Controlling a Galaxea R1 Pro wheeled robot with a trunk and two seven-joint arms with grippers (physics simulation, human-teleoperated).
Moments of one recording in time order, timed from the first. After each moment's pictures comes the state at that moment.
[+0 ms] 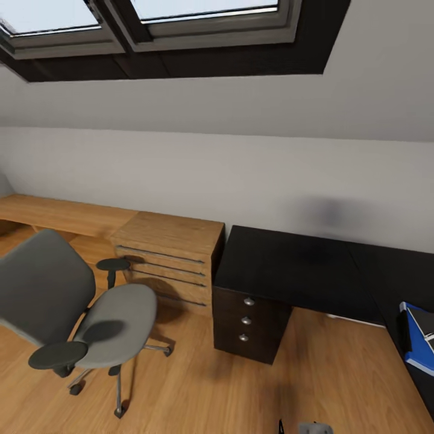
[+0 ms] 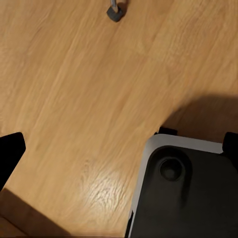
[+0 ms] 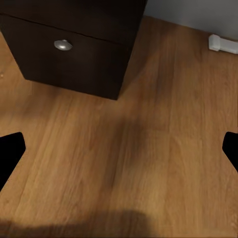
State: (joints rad) left arm 0.04 0.00 -0.09 -0.40 0.18 -0.27 0.31; right arm -0.37 0.06 0.60 0.02 -0.48 -0.68 -0.27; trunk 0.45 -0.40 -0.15
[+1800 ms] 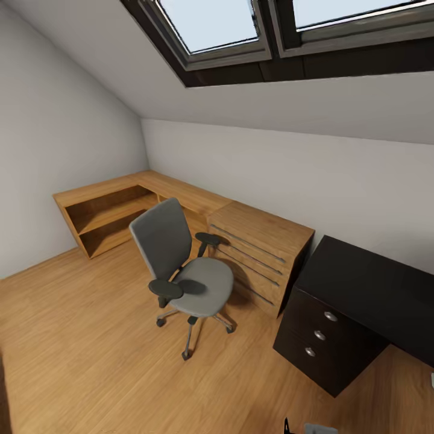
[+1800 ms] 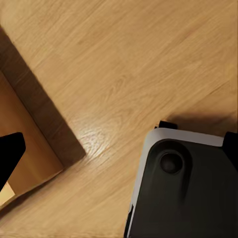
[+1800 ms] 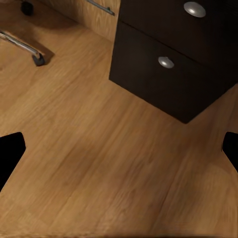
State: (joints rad) left arm 0.04 0.00 -0.09 -0.39 0.18 -0.27 0.31; right arm -0.37 0.06 0.59 0.02 -0.58 -0.69 -0.27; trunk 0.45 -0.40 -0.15
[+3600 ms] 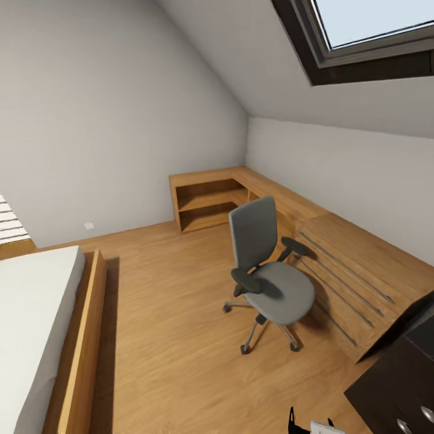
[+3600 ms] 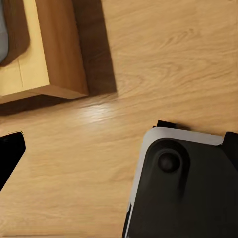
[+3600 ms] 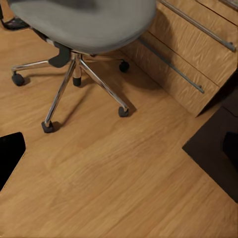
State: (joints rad) left arm 0.04 -0.01 -0.09 -0.39 0.18 -0.27 0.31; right arm -0.36 0.07 0.60 0.02 -0.58 -0.88 -0.37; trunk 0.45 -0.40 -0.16
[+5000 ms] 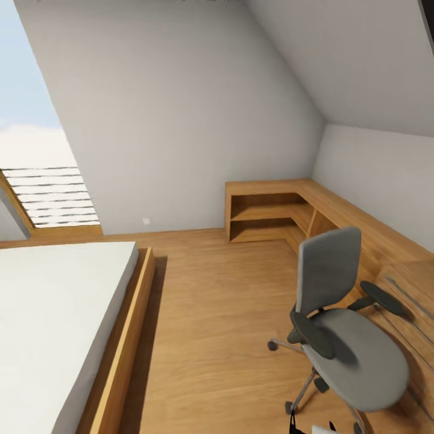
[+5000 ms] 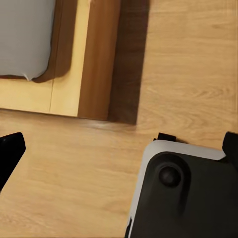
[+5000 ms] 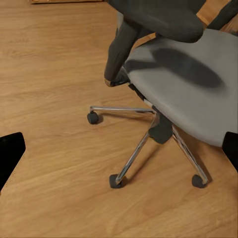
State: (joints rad) left arm 0.04 0.00 -0.09 -0.39 0.18 -0.31 0.31; right arm -0.35 0.06 0.60 0.02 -0.57 -0.91 -0.37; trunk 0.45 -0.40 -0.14
